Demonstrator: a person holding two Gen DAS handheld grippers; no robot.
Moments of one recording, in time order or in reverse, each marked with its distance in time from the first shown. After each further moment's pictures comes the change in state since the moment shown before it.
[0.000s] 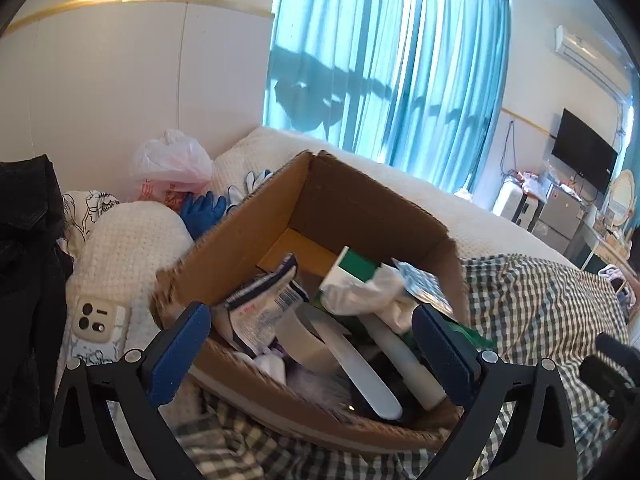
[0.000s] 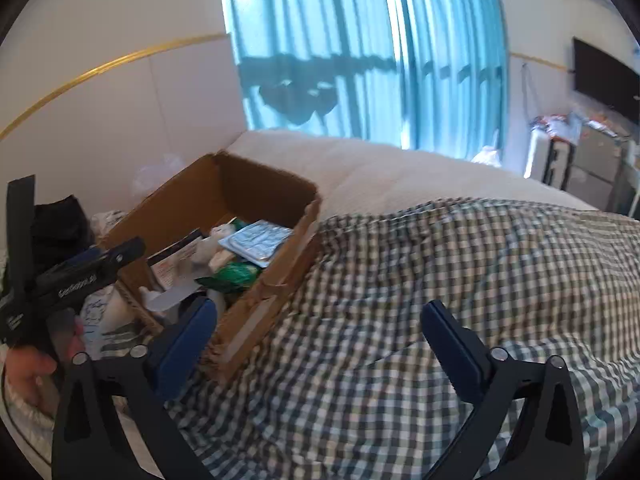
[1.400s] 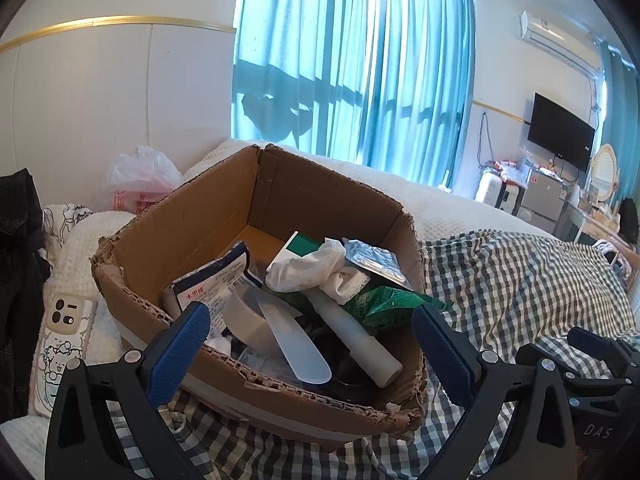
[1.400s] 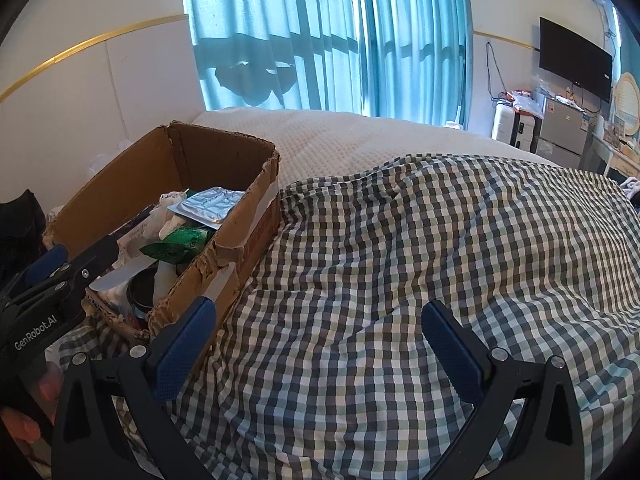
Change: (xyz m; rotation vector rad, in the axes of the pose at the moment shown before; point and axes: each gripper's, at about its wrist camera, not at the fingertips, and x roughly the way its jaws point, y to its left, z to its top) left arm 0.005 -0.038 -0.028 0.090 -0.046 -0.061; right arm 0.033 0.002 -0.024 0.040 0.098 -0.100
